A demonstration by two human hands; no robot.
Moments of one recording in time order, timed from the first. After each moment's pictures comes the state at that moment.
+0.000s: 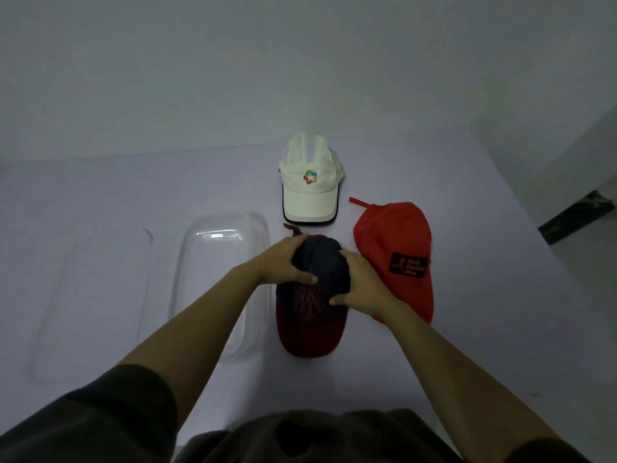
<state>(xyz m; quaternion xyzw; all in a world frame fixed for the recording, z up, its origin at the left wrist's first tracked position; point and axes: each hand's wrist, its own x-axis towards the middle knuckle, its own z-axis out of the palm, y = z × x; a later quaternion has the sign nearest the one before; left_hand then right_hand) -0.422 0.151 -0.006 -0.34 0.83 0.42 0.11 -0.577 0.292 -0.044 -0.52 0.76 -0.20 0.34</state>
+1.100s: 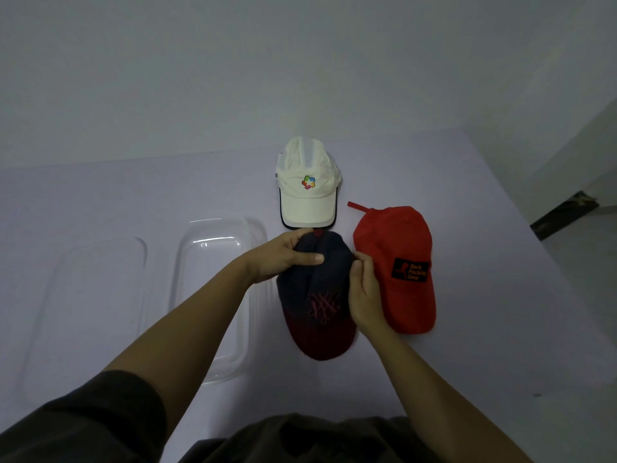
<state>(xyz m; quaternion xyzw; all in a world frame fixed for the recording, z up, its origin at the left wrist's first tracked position) -0.425 0.139 0.024 -0.26 0.63 0.73 0.02 -0.536 0.288 -0.047 -0.29 0.72 -0.56 0.30</state>
